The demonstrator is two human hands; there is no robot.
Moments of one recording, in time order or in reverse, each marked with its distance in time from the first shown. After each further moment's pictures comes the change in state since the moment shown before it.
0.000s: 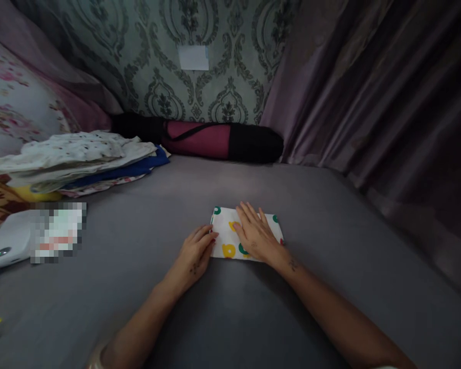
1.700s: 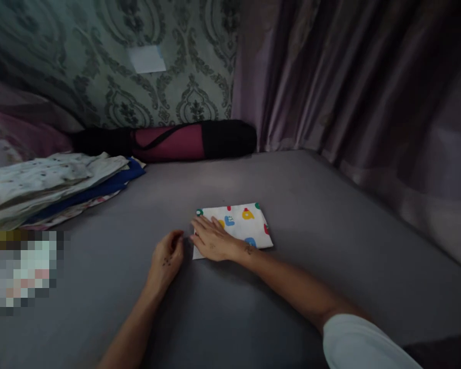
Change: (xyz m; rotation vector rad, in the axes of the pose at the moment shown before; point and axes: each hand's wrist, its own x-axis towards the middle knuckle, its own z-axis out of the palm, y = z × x) left_hand 0.011 -0.013 -0.016 -0.050 -0.004 -0.538; right_hand 0.014 -0.050 0.028 0.338 -0.151 -0.161
